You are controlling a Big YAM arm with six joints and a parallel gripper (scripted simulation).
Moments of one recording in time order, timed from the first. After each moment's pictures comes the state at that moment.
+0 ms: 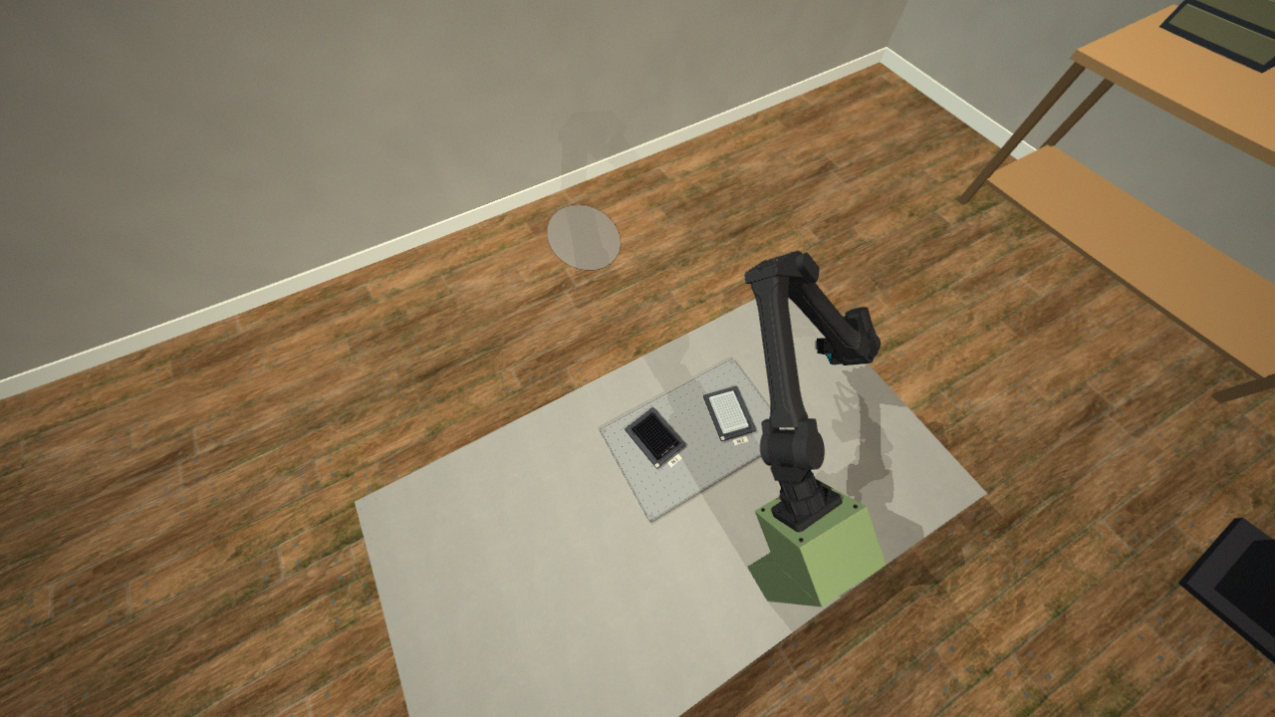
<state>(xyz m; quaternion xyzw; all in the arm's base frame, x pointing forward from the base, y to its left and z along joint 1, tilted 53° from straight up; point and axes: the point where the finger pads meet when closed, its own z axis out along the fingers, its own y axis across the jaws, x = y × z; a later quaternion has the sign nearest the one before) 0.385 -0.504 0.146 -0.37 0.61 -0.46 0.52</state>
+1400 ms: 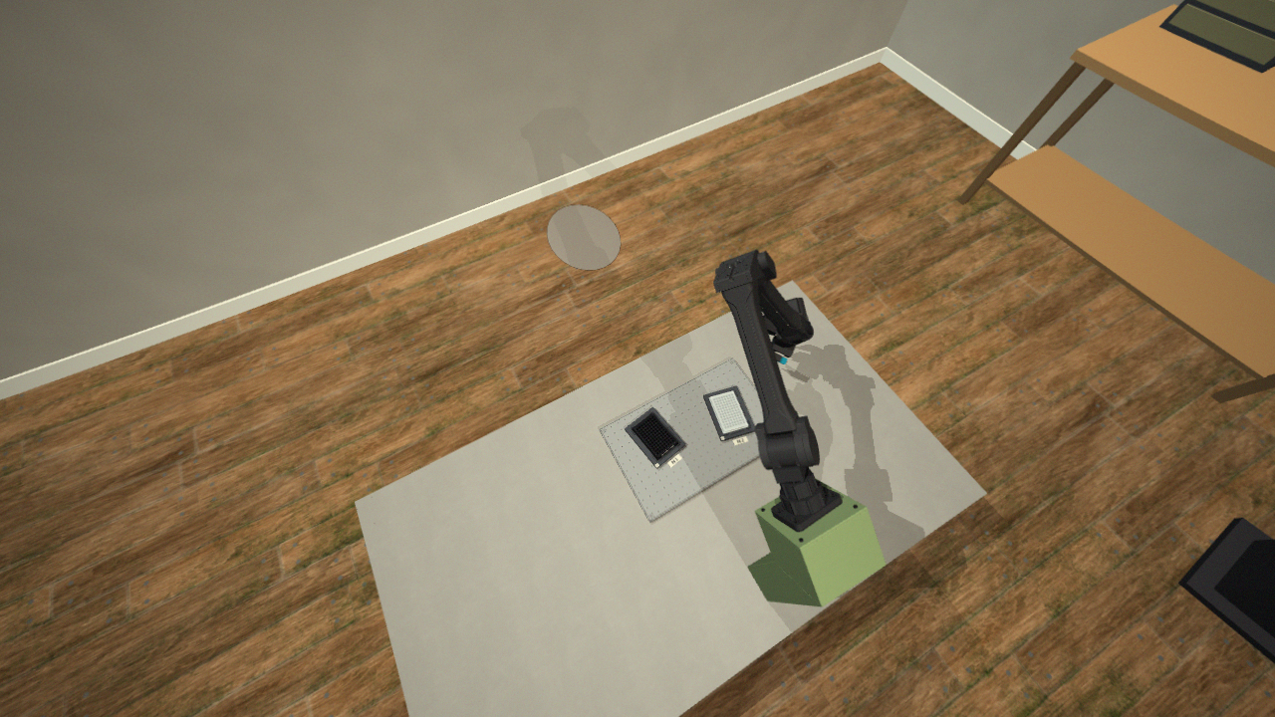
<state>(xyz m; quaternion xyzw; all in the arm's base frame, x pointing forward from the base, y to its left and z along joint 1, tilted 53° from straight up) 0.495 -0.390 0.173 -0.23 0.77 -0.23 0.54</state>
